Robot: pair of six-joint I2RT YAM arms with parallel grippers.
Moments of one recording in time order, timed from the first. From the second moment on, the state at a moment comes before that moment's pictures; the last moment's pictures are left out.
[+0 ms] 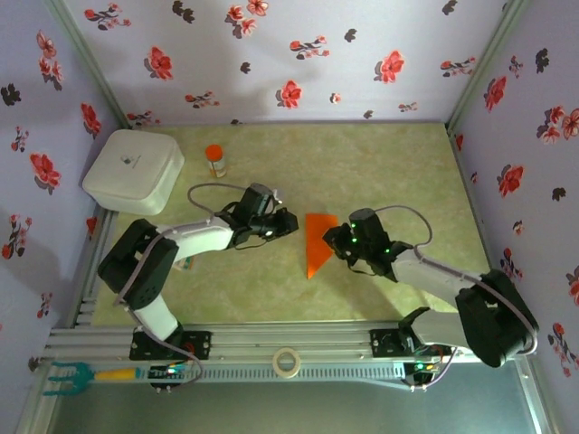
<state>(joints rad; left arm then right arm) -0.73 1.70 0.92 0.07 0.36 -0.92 0.56 1.22 0.50 -0.02 -0.21 1.25</state>
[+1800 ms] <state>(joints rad) -0.76 1.97 0.95 0.25 0.51 -0.91 0.37 1.43 0.50 0.03 -0.50 1.03</state>
